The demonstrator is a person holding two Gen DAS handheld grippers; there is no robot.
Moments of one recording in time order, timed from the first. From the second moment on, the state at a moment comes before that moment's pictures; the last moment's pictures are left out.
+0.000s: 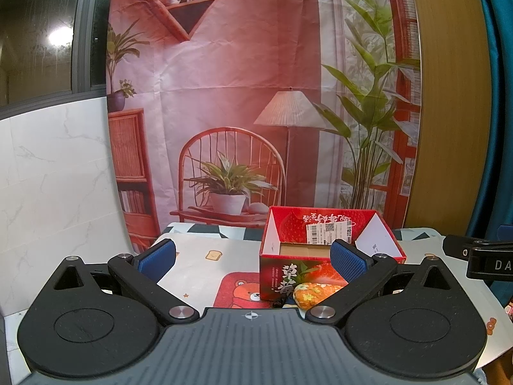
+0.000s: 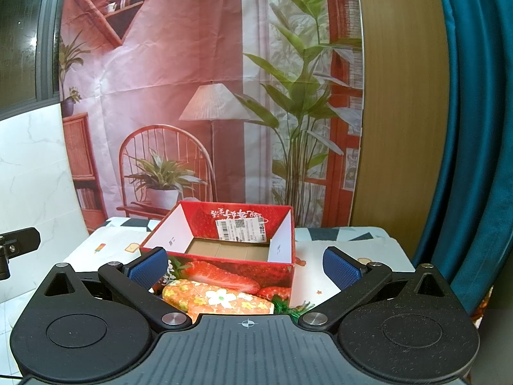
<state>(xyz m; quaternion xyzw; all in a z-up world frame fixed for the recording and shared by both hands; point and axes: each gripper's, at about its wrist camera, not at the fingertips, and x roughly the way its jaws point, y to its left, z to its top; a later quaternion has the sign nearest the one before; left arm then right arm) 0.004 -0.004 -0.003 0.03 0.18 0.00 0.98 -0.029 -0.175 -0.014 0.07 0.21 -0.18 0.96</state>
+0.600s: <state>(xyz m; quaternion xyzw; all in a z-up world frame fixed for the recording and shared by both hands) 0.006 -0.007 -0.007 0.03 0.19 0.00 0.98 -0.029 -0.174 -0.016 0.07 0.21 -0.18 0.96</state>
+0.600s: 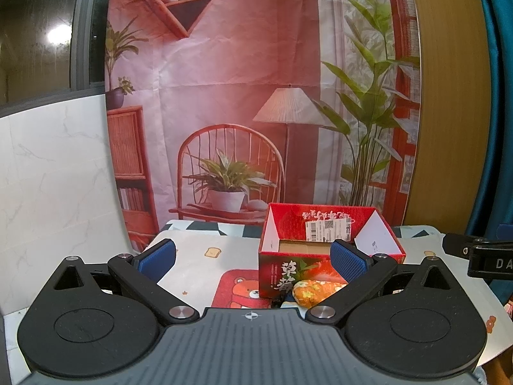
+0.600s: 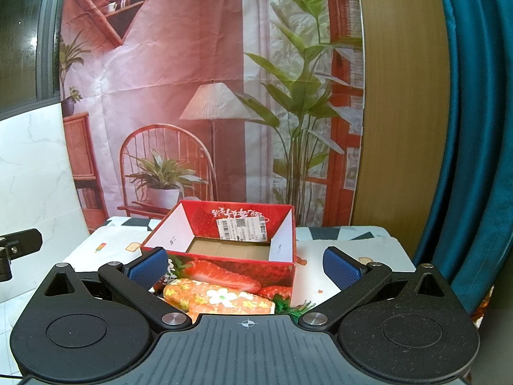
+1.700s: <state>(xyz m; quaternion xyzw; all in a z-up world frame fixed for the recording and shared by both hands) 0.111 0.037 -0.207 -0.02 0.38 -0.04 0.92 -0.001 -0.217 -0.223 0.11 0.35 -0.15 0.92</state>
